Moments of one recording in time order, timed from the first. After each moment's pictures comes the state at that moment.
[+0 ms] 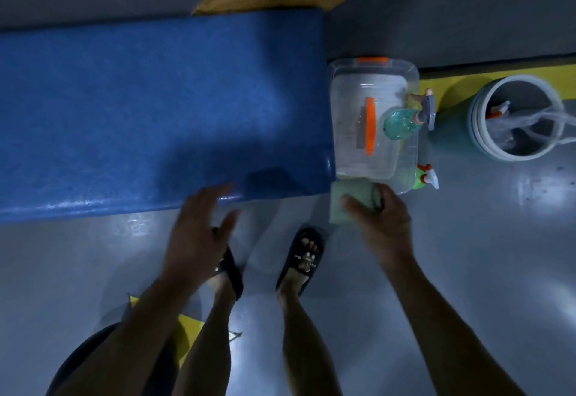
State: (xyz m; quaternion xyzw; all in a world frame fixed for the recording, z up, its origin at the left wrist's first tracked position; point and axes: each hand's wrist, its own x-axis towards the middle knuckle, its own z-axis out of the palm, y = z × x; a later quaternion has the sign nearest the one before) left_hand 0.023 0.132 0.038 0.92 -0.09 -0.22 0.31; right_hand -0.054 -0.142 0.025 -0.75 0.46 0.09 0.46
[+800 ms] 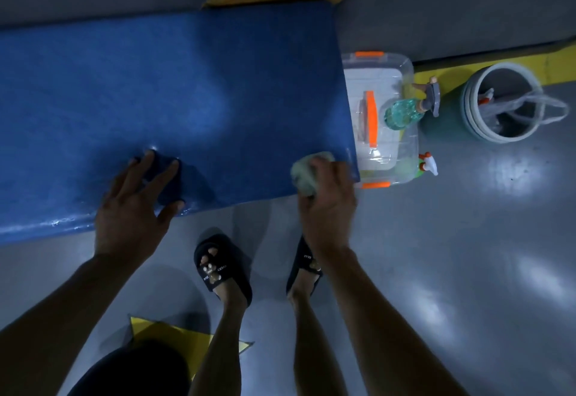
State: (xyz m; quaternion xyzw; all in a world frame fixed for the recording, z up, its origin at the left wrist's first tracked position) left_hand 0.098 0.262 -0.002 0.96 -0.20 -0.16 0.11; right_hand -0.007 -0.009 -0.006 -0.92 0.29 -0.08 0.26
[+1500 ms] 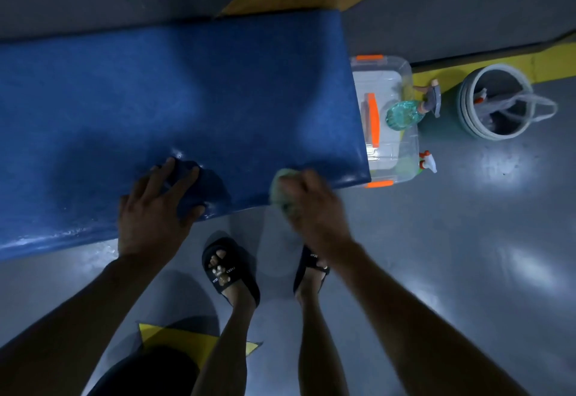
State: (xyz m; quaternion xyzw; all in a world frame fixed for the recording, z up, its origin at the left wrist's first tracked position) left_hand 0.113 0.270 -0.001 0.96 -0.22 -0.18 0.07; right_hand 0.000 0.016 -0.008 -0.97 0.08 0.02 0.22
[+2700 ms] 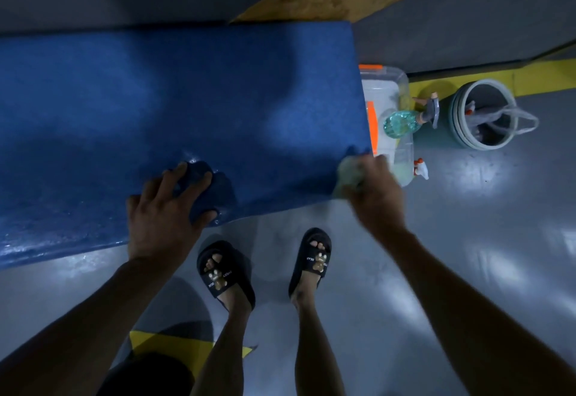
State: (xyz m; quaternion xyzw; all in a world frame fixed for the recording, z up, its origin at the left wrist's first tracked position) left_hand 0.123 0.276 -0.005 0.95 -0.25 -0.16 0.07; right_hand 0.006 -0.054 0.004 -0.95 0.23 -0.01 0.21
